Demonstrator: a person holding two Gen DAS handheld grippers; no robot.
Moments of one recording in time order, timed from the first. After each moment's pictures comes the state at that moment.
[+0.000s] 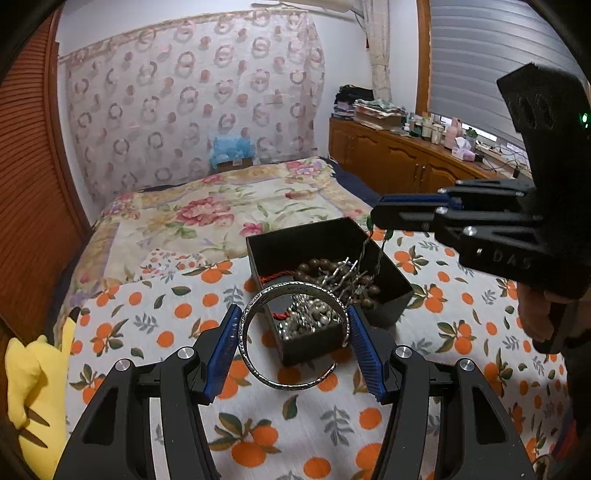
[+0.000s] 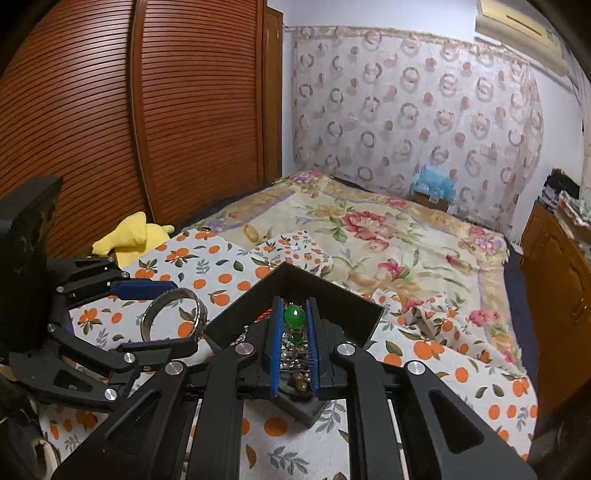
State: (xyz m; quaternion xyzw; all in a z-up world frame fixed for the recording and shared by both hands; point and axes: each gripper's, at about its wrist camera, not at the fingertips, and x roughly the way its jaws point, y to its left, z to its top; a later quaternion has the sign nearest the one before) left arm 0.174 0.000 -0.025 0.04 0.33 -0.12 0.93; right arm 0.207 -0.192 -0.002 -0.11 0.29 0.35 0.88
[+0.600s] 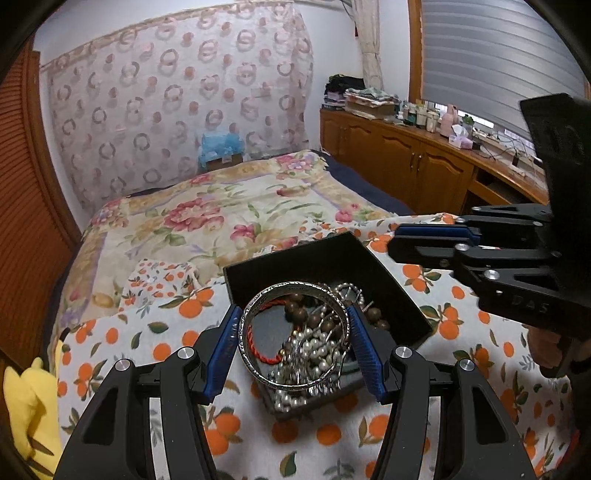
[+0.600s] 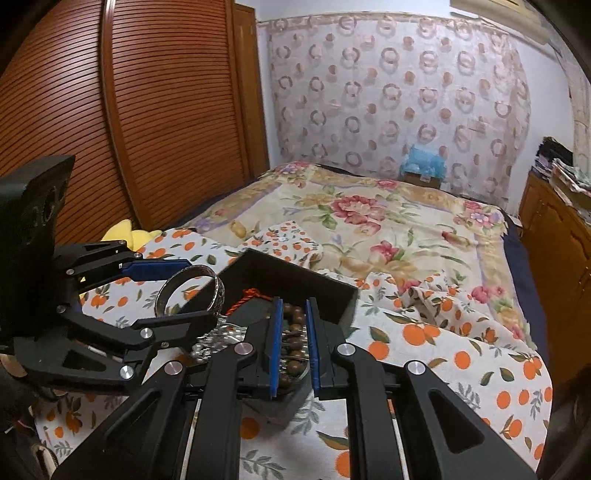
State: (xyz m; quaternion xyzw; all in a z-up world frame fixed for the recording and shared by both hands) left arm 0.228 -0.021 -0.034 0.07 0.35 -0.14 0.93; right arm 0.233 -0.217 -0.024 -0.07 0.31 0.33 0.89
